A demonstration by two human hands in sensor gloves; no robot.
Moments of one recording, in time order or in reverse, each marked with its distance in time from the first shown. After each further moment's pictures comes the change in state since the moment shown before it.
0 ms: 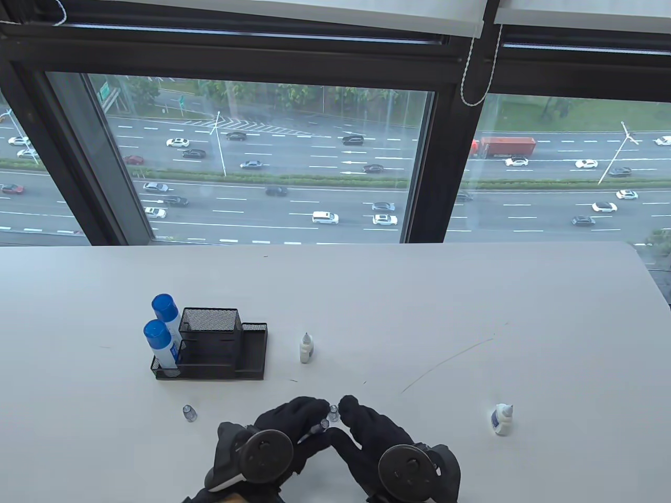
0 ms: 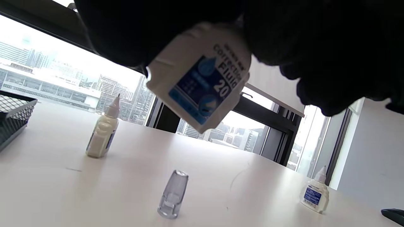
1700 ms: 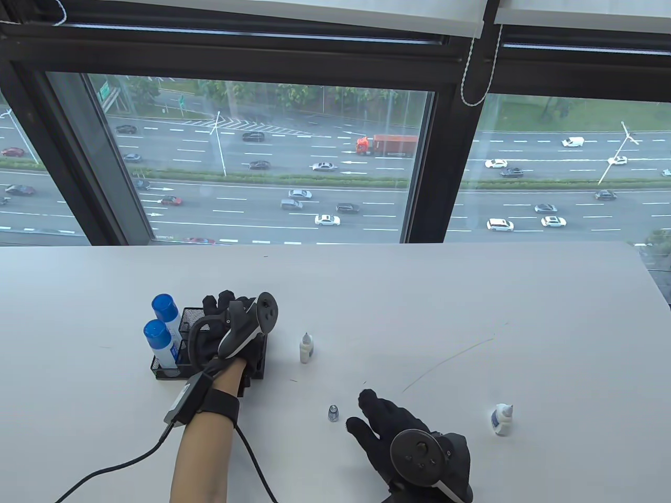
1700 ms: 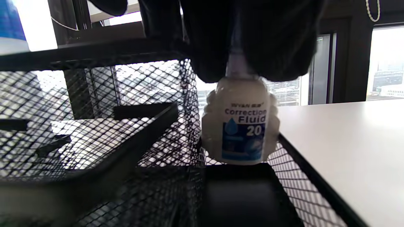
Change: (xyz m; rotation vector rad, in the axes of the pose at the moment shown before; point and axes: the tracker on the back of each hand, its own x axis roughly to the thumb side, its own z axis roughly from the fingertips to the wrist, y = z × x) left_hand -0.132 -0.004 -0.129 -0.141 0.635 -0.516; right_hand -0.025 0.000 -0.008 0.090 0.046 0.060
